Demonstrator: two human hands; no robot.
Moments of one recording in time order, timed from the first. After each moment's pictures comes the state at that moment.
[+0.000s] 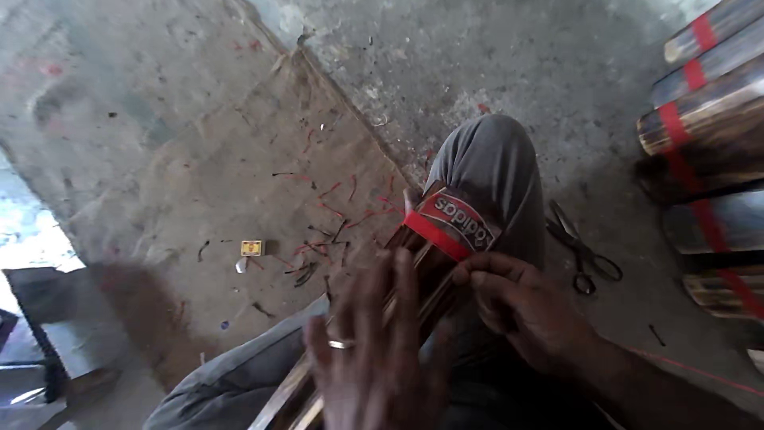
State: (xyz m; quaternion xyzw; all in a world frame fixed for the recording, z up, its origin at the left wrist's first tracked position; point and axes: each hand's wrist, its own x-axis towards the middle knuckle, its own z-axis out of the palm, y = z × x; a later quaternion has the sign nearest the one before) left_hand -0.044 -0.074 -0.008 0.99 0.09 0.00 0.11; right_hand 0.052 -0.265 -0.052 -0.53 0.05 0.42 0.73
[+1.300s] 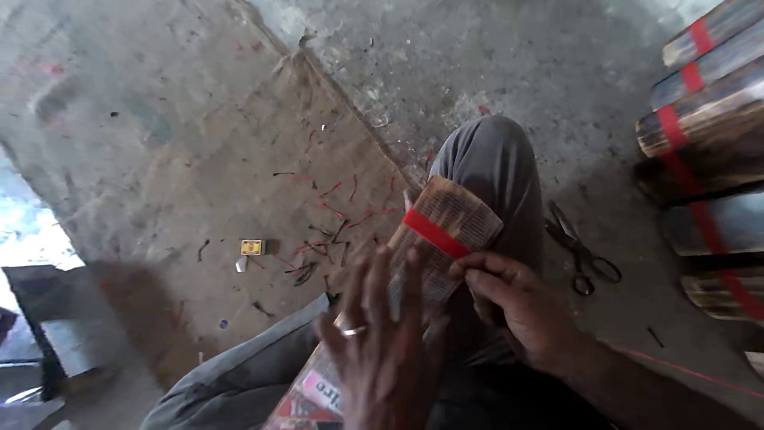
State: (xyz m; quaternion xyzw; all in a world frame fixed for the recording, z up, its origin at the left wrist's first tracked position) left_hand -0.047 -0.079 -0.035 0.99 0.11 -0.01 0.09; right_hand 0.048 -0.260 -0.059 -0.58 0.02 0.39 0.71
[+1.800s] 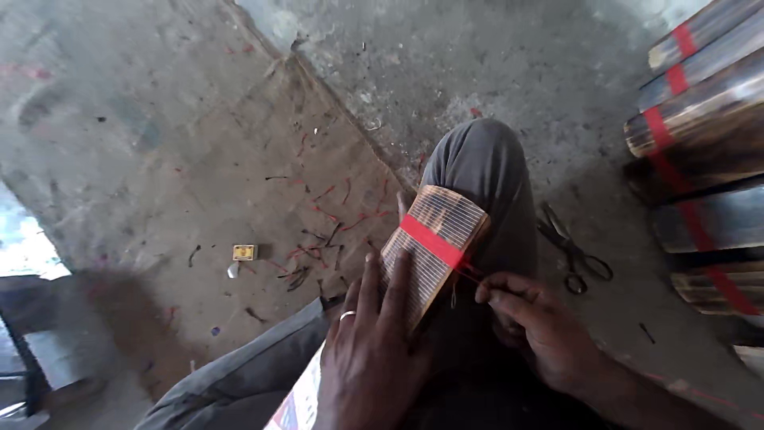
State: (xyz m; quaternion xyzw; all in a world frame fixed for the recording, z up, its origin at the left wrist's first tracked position) left_hand -0.043 -0.067 -0.043 0.98 0.12 -0.11 0.14; right_hand 0.029 -0.298 -0.066 -0.56 0.06 0.39 0.73
